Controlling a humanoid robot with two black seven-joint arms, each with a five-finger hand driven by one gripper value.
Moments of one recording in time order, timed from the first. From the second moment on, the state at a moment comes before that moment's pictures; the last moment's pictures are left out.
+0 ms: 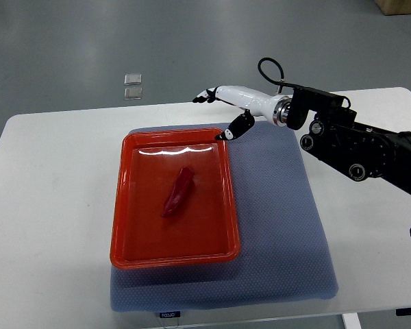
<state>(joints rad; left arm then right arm) -0.03 0.00 -0.05 -0.10 0.12 -0.15 0.03 0.97 -0.20 0.52 0.82 -1.43 0.12 0.18</state>
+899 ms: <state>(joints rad) -0.03 0.00 -0.05 -0.10 0.12 -0.15 0.03 0.74 -0.15 0.87 0.72 -0.55 -0.05 0.28</state>
